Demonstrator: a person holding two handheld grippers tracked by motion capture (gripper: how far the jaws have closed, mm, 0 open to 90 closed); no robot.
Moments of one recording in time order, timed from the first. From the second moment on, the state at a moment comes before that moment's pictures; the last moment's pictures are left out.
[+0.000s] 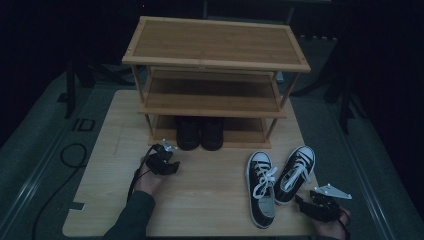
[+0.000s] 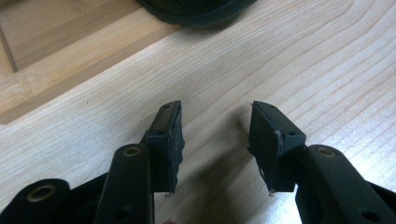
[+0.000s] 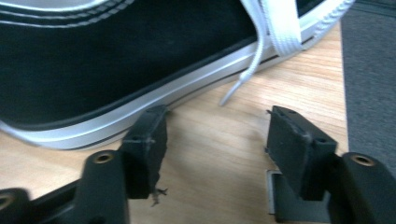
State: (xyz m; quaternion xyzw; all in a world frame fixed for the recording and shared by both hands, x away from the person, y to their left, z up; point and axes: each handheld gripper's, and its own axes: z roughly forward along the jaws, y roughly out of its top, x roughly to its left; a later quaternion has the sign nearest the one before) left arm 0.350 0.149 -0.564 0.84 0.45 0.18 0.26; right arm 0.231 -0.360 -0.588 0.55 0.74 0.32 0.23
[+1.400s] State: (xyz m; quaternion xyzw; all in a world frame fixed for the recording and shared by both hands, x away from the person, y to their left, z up) left arm 0.344 0.161 -0.572 0.83 0.44 0.18 0.30; right arm 0.225 -0.319 -0.494 0.38 0.83 0.37 0.17
